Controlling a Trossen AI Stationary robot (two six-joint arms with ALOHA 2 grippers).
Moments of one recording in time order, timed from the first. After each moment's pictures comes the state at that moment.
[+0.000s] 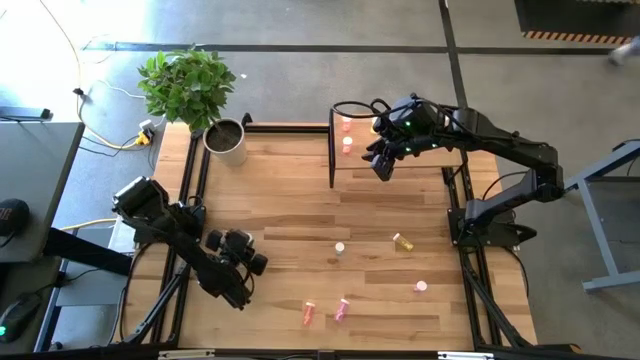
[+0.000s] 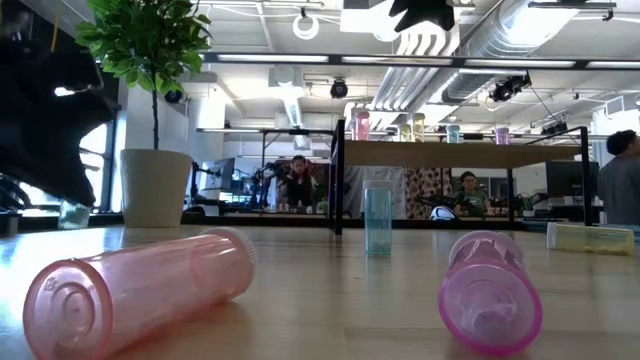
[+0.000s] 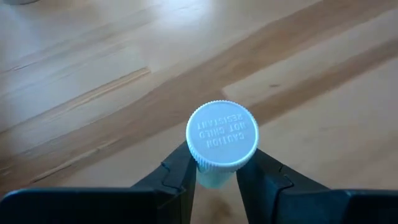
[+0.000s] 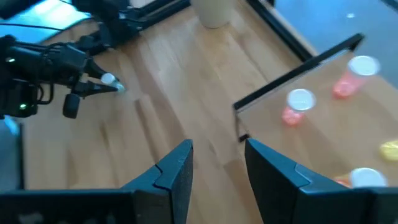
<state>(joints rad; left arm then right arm) -0.66 1.73 0.86 -1.05 -0.73 -1.99 -0.27 1.38 1.62 -0.99 -0.05 0.25</state>
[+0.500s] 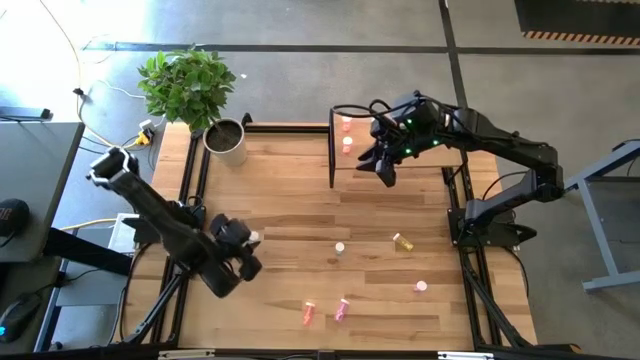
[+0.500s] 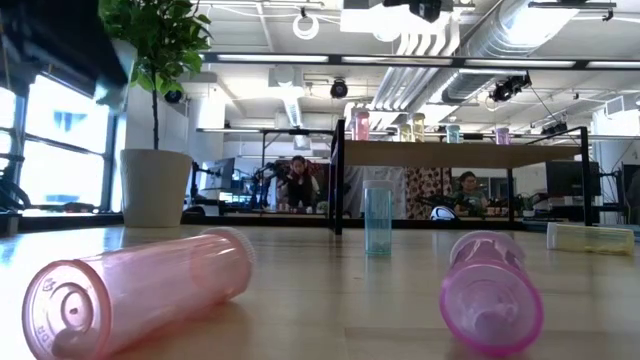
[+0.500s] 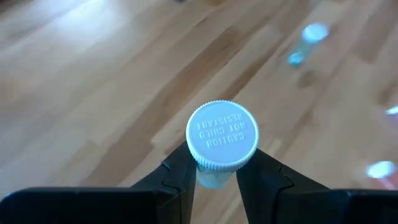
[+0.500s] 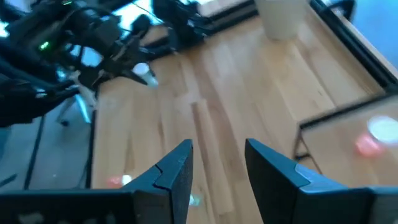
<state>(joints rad) -0.62 1.34 0.97 -1.01 -0.76 -1.38 -0.27 1.38 1.62 -0.90 -0.29 0.20</state>
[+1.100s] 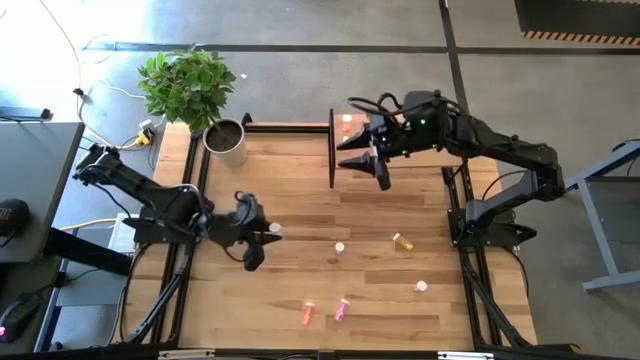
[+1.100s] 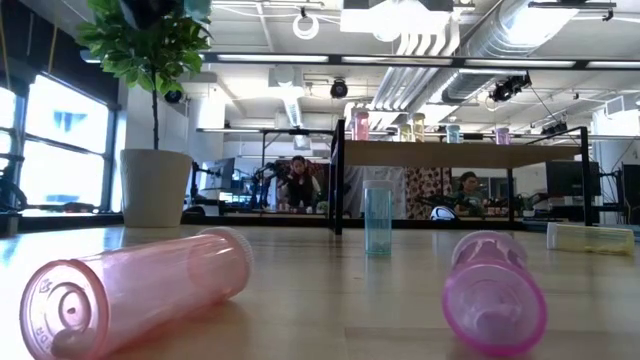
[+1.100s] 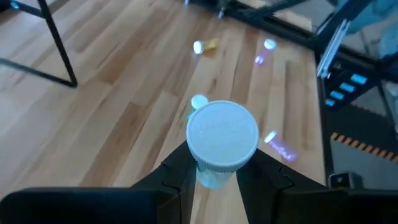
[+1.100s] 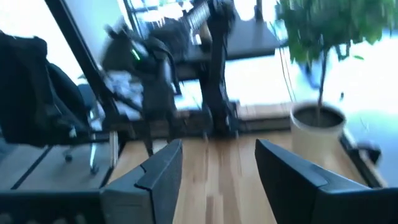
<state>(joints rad) -0.34 1.14 0.98 -0.53 -0.43 -0.64 -0.18 1.38 1.62 -0.49 -0.31 0.06</state>
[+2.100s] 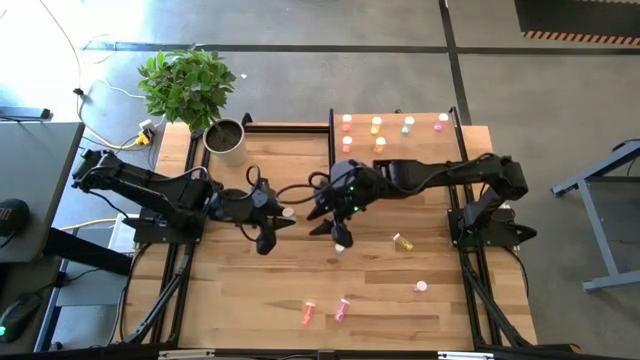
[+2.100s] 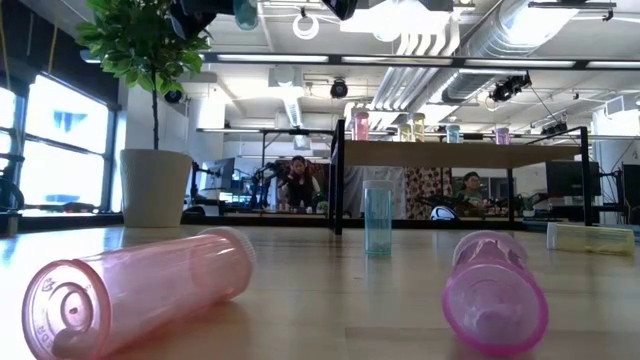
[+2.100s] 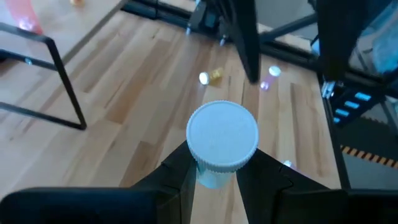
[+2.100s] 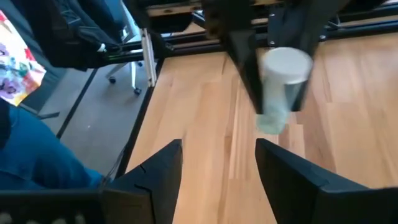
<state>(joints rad) -0.15 1.16 0.98 -0.38 -0.30 -0.43 0.07 1.70 1.62 -0.52 -0.29 0.16</state>
